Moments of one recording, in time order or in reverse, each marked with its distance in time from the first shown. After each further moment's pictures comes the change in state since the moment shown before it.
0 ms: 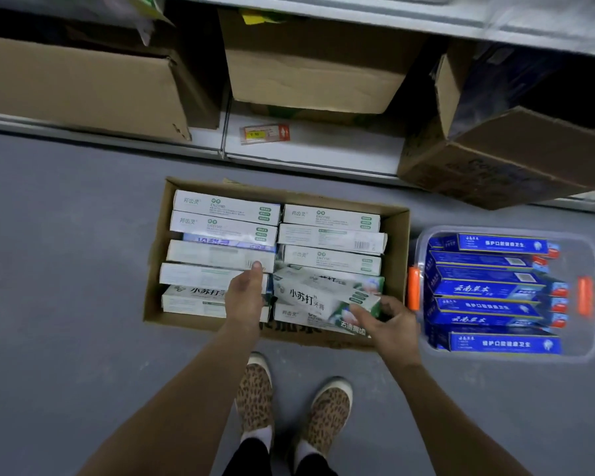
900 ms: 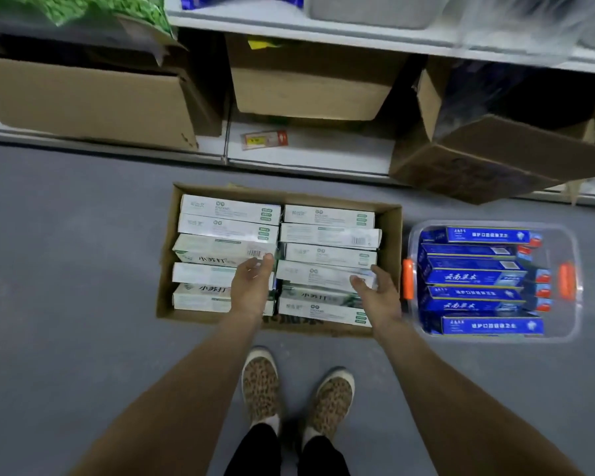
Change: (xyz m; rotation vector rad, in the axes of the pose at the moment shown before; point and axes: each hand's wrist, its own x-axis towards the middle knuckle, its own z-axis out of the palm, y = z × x) left_hand -0.029 0.031 -0.010 0.095 -0.056 0.058; right_hand 0.016 -0.033 0.023 0.068 0.067 0.236
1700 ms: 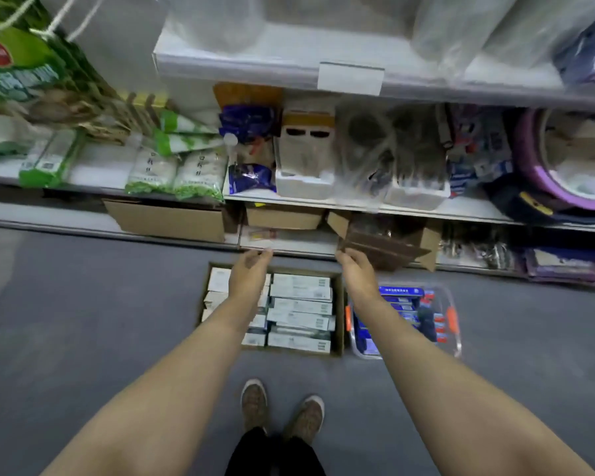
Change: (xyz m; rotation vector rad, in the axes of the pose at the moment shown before) left_hand -0.315 0.209 -0.054 -0.053 -0.063 0.246; right_hand -0.283 -0.253 -0.173 0.157 -0.056 -0.280
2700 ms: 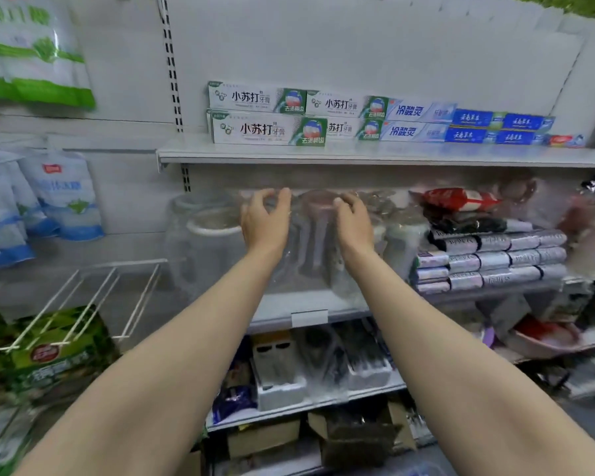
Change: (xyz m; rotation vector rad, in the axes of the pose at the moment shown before) left_hand -0.195 0.435 -0.027 -0.089 -0.106 1.145; right_hand -0.185 -0.424 -0.046 0.214 0.449 -0.870
